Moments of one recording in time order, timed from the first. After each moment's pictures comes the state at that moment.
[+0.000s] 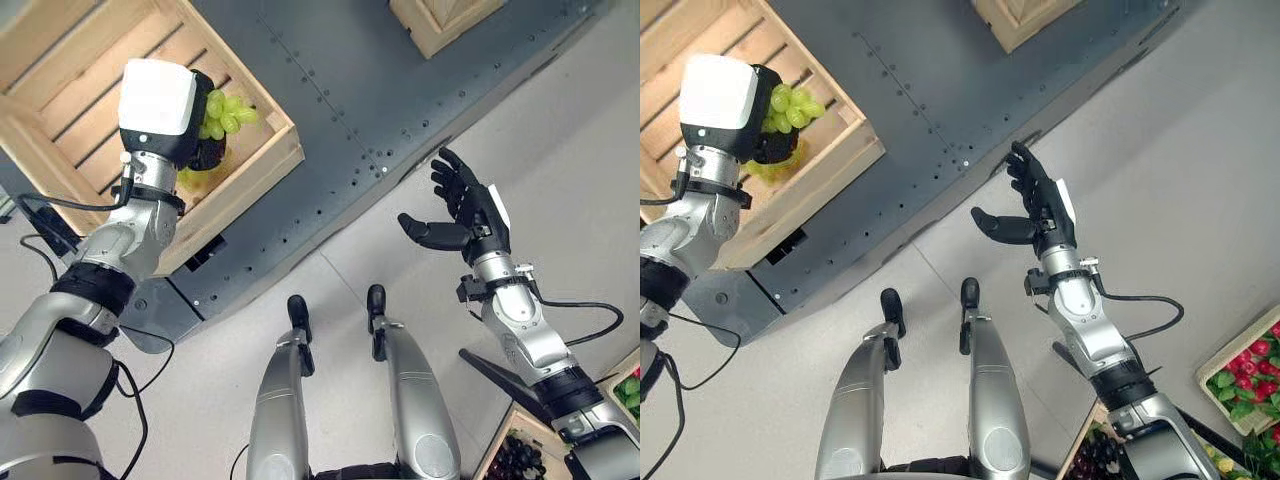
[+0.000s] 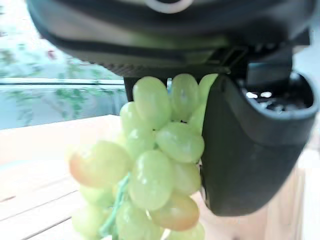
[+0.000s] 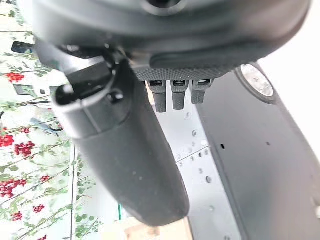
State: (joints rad) left arm -0.93 0.91 -0.60 0.68 0.45 -0.07 0.63; right arm -0.39 -0.57 0.33 0.17 0.48 -0.22 -0.21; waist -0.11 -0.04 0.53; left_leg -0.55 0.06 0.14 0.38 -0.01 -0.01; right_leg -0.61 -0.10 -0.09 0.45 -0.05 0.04
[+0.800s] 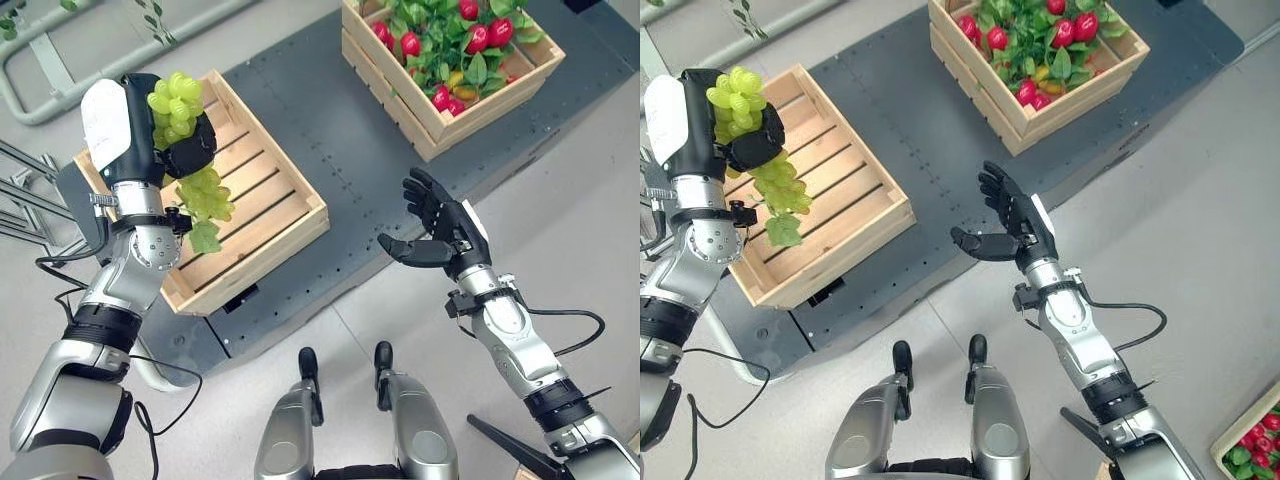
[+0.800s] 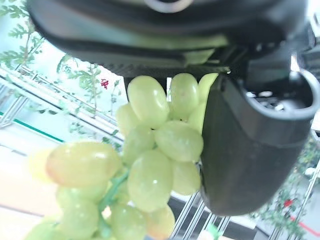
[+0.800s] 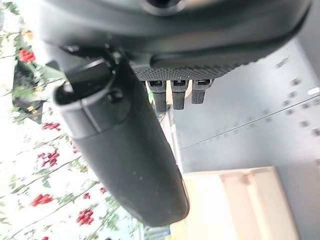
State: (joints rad) left arm -0.68 0.84 -0.26 0.47 0.14 -0.19 0.64; right arm -0.35 -0.52 0.33 0.08 0.48 -0.18 -0.05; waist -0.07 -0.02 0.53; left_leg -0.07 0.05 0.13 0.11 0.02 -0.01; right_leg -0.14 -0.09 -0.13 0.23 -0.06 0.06
